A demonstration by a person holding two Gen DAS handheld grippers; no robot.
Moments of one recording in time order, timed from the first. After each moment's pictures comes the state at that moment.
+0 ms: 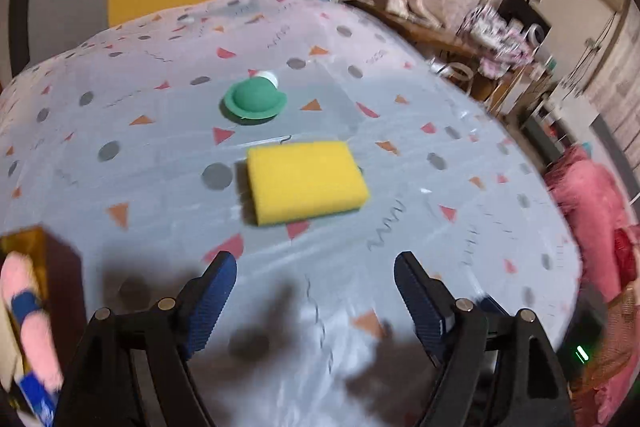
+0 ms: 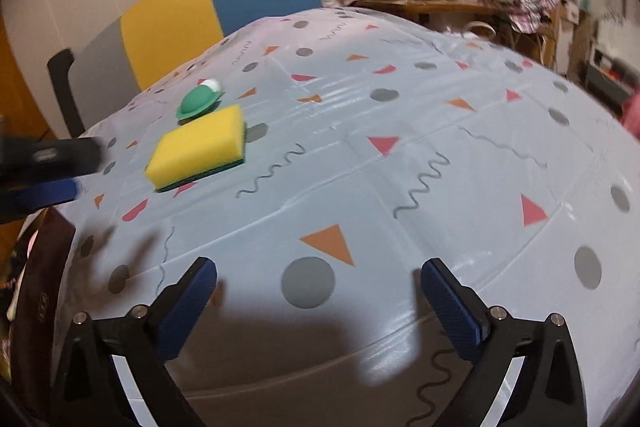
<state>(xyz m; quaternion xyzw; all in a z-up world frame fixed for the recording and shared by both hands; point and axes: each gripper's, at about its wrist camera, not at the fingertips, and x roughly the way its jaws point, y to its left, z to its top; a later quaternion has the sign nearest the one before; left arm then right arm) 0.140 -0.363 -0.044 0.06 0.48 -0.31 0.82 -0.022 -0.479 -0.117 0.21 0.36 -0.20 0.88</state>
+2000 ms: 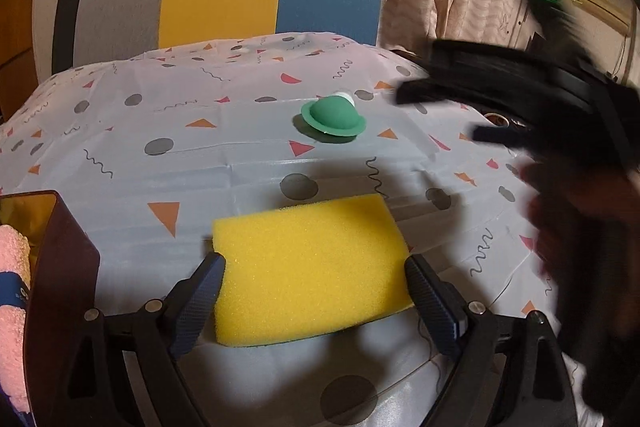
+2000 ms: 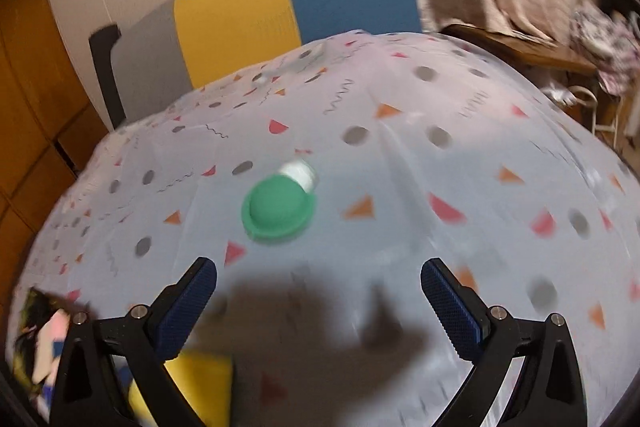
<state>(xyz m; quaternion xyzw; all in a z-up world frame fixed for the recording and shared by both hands) 0.154 -0.302 -0.100 0.01 0.37 -0.27 0.89 0.201 -0.480 -0.058 0.14 0.38 -0.08 0.91</state>
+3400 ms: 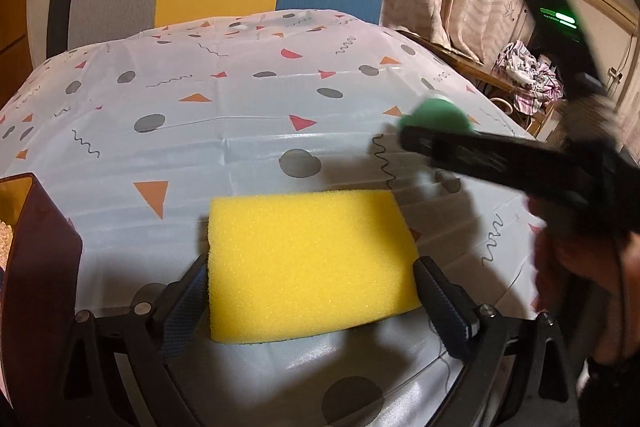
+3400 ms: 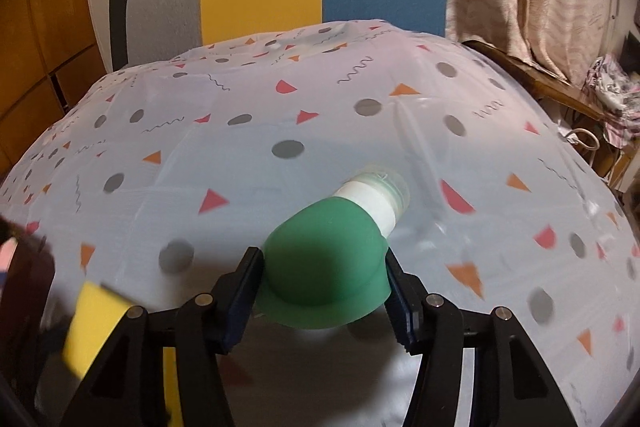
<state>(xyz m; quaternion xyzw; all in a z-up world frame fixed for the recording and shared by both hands) 0.161 -0.310 -0.114 0.02 0.41 -0.26 0.87 0.176 -0.466 -0.089 0.05 0.40 -0.08 0.91</state>
